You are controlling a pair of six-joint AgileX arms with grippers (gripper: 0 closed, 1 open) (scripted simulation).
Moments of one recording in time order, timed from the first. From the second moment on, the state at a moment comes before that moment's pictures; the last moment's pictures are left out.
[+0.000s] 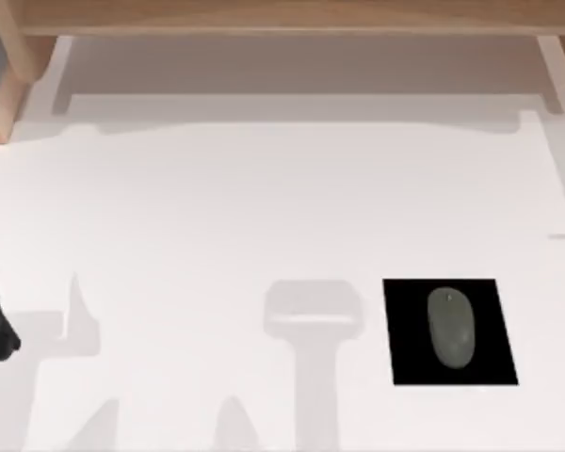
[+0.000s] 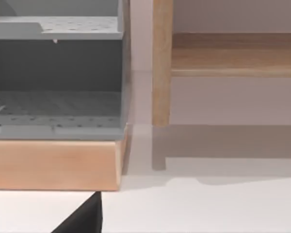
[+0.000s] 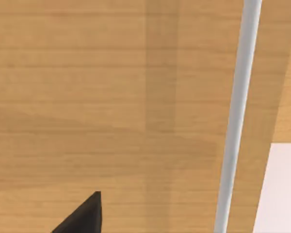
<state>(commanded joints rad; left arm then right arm) 0.00 0.00 0.00 0.00 0.00 0.00 -0.69 2.02 0.38 1.64 -0.55 -1.55</state>
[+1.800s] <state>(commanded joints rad) 0.00 0.00 0.00 0.00 0.00 0.00 -0.64 2.05 0.47 1.58 -0.50 -1.55</state>
